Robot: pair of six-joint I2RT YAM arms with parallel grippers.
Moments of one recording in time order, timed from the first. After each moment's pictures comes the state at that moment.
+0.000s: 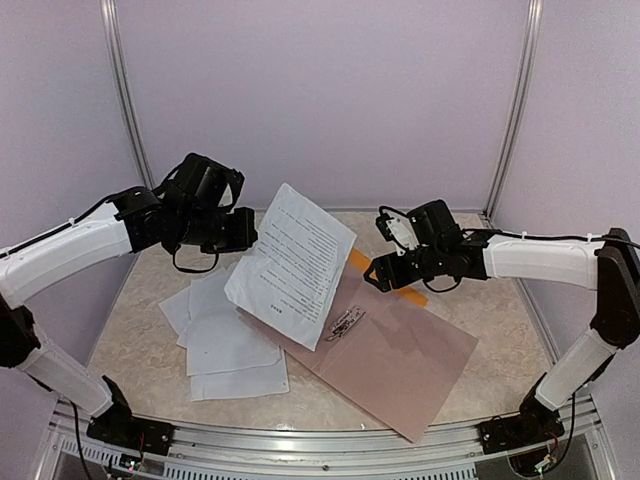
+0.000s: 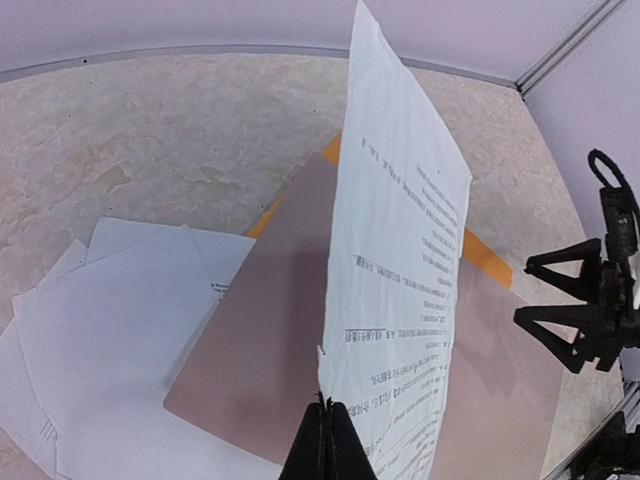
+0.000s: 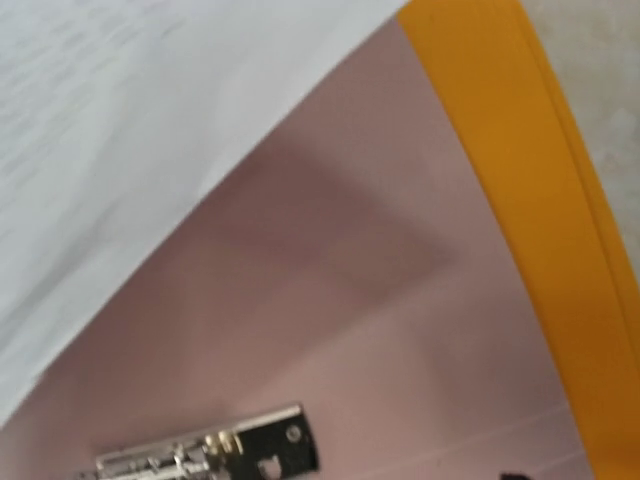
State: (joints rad) left arm -0.78 1.42 1.35 -0.62 -0.20 -0.58; right arm 0.67 1.57 1.06 -0.21 -0.09 0.19
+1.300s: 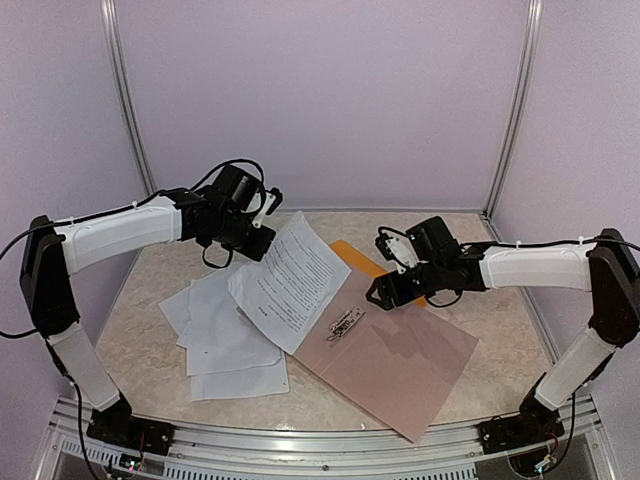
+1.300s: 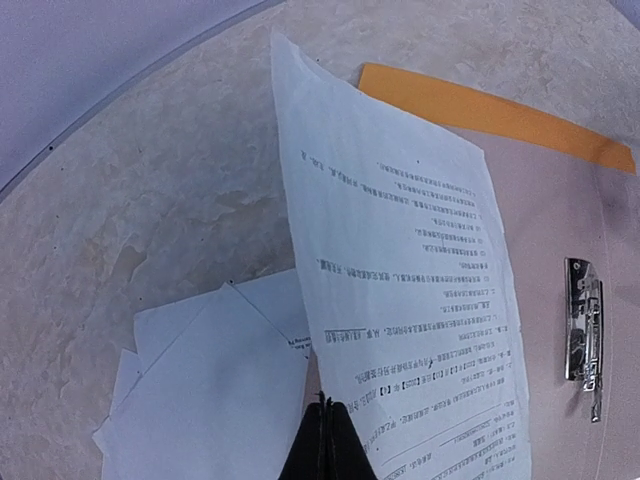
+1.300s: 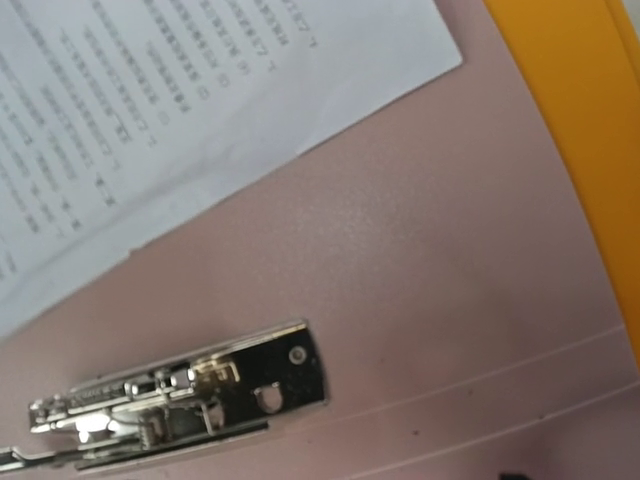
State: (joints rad) left arm -0.66 1.71 1.41 -0.55 -0.12 -0.02; right arm 0.67 1.58 0.97 -0.19 -0.14 0.19
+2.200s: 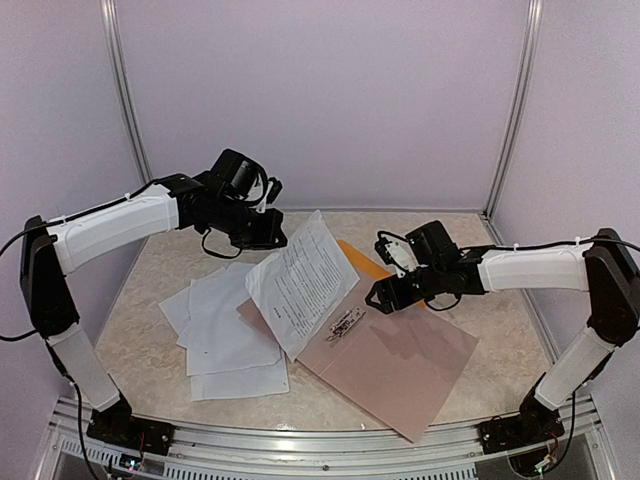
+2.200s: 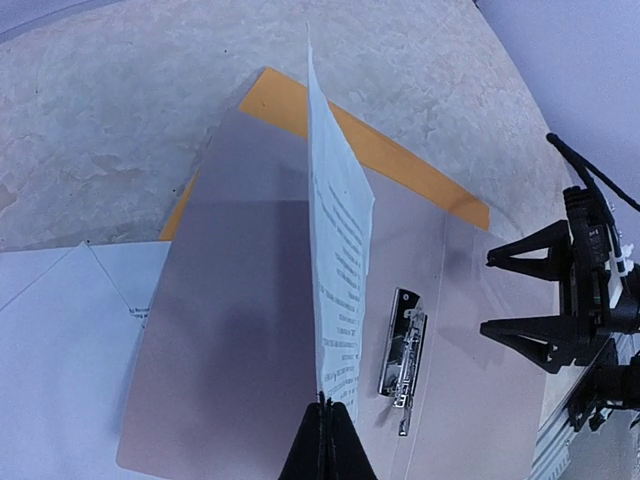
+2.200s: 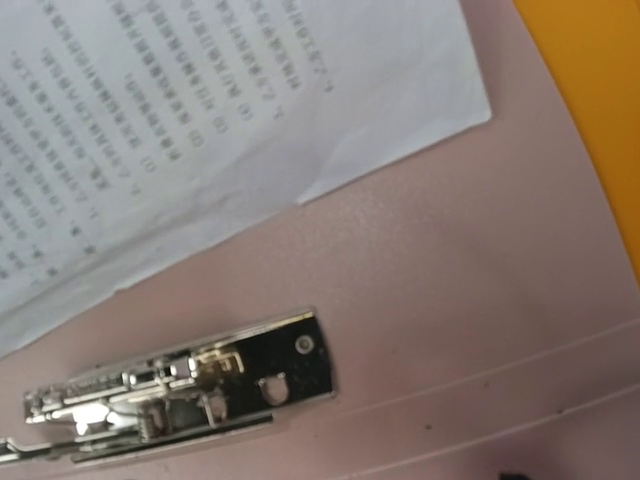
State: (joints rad) left arm -0.68 1.71 1.53 -0.63 0.13 -0.41; right arm 0.67 1.59 0.94 -0.16 -0.16 0.19
